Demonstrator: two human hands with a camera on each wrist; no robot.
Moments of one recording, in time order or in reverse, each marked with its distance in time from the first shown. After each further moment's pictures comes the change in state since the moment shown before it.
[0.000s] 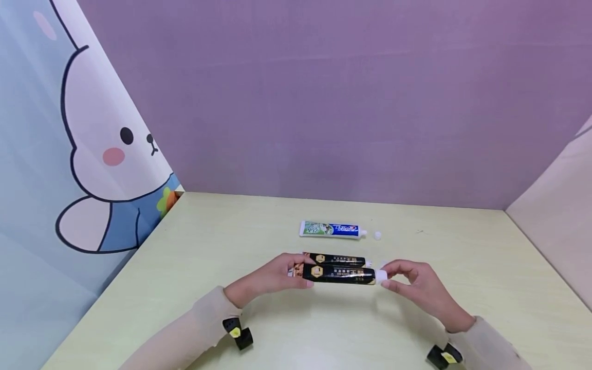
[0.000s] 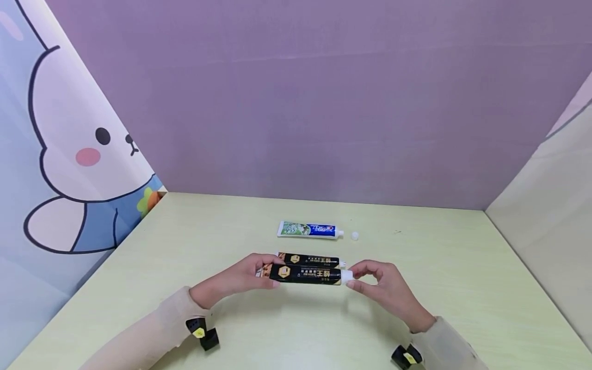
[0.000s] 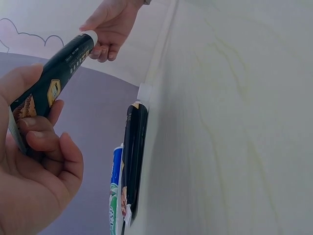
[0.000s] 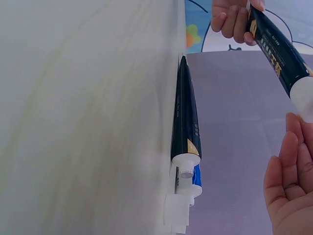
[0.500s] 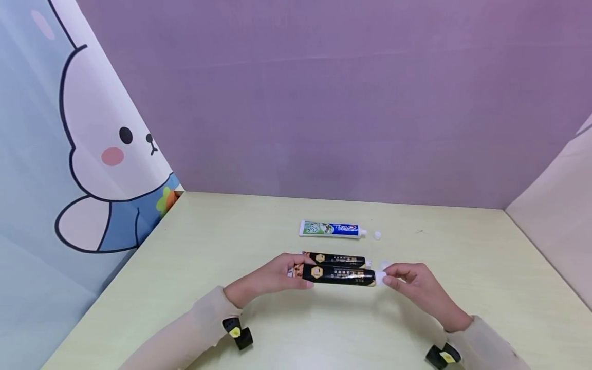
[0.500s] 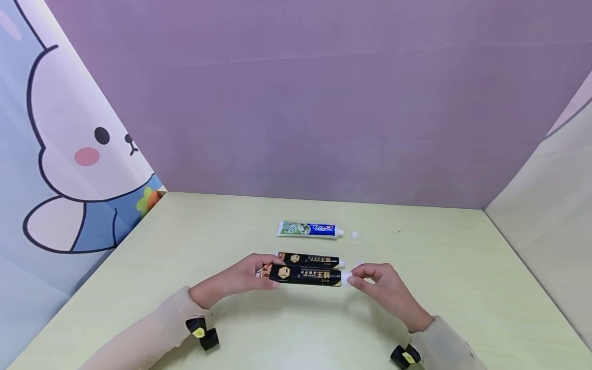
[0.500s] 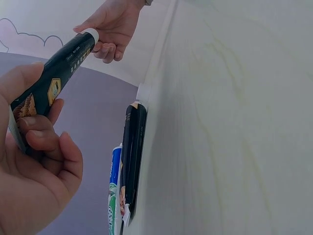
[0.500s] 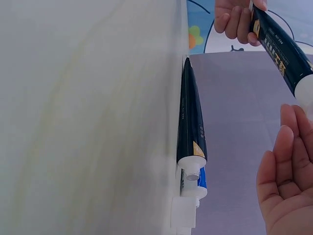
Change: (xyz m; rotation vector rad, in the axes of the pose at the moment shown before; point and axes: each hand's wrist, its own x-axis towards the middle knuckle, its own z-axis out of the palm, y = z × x) left_hand 0.000 -0.001 0.001 0.005 0.004 -0.014; right_hand 0.000 0.007 -0.001 -0.001 -0.033 -0.011
